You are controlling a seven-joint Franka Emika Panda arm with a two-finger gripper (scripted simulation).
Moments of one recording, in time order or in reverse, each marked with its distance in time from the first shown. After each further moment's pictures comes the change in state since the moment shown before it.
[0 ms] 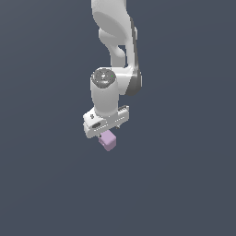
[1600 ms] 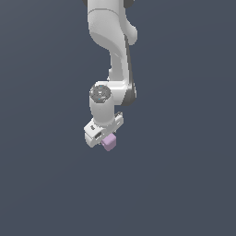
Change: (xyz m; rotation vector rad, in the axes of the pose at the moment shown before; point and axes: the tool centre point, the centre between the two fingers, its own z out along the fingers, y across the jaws) arm -0.007 0.009 0.060 0.010 0.010 -0.208
